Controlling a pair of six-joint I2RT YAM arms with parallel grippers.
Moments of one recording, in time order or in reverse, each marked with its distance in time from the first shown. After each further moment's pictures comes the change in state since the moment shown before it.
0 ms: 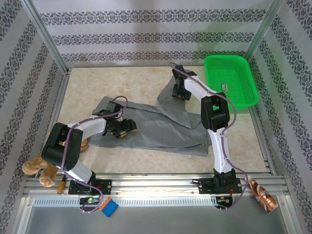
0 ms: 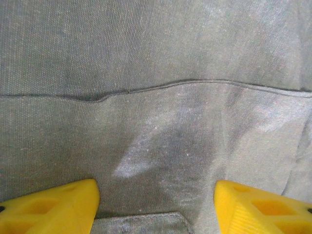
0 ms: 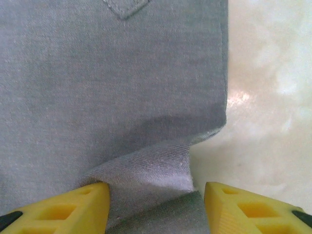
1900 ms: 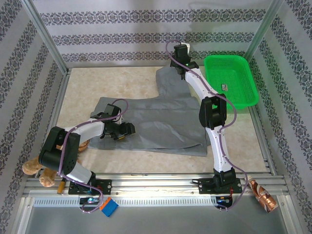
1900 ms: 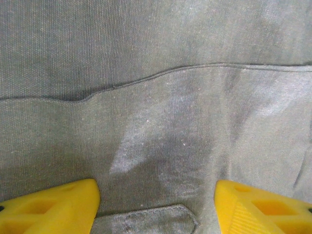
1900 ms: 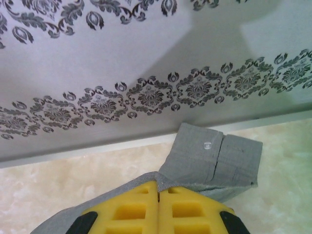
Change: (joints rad) left arm 0.007 -0.057 -0.058 -0.015 0.006 0.100; right arm -0.019 0.097 0.342 0.476 0.146 -0.257
